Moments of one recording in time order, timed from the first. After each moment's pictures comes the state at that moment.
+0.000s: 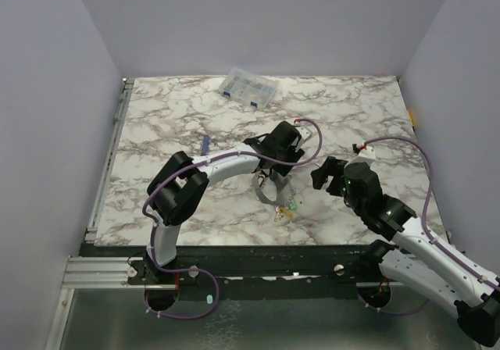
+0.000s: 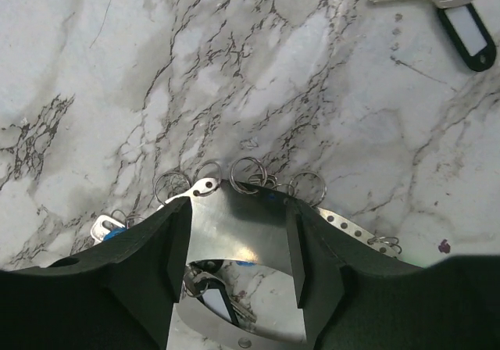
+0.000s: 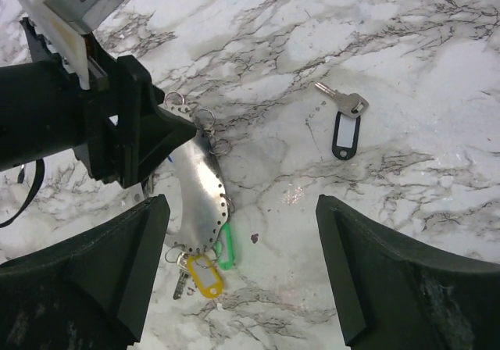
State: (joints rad) left arm -0.86 1.94 1.43 -0.31 -0.07 -0.01; right arm 0.66 0.72 0.57 -0.34 0.41 0.64
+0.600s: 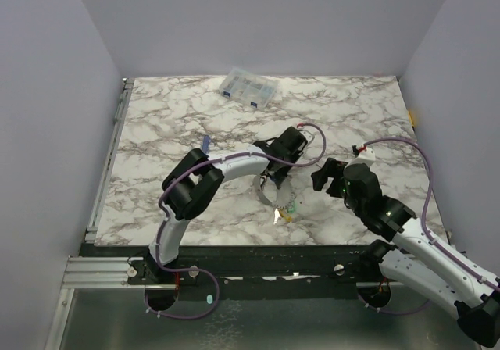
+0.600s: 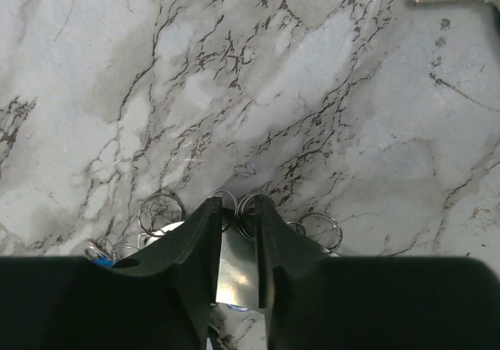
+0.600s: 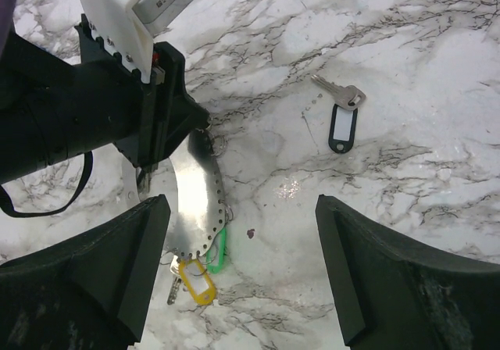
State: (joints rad) left arm -0.87 2.08 1.50 -0.31 -0.13 -0.07; right arm 0.66 0.72 0.55 -0.36 0.40 0.65
